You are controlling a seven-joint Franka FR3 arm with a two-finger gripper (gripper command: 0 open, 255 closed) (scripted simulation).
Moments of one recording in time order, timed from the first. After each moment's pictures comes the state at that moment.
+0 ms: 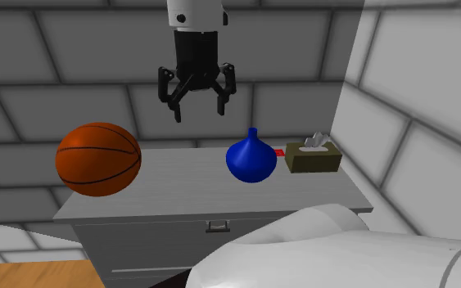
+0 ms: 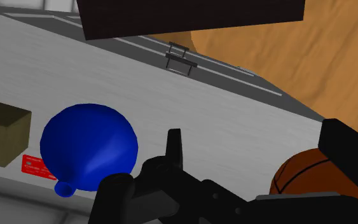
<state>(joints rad) 0.01 -0.81 -0.02 -2.39 0.01 1.57 0.00</state>
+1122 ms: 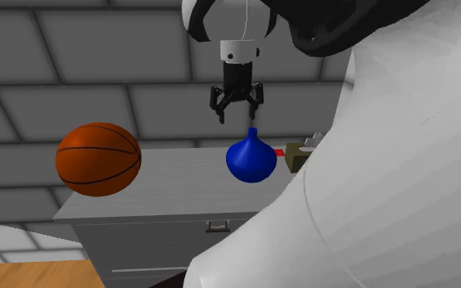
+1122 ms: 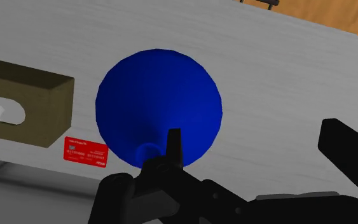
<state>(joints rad) -0.08 -0.38 -0.23 -2.27 -0.09 1.87 -0.17</state>
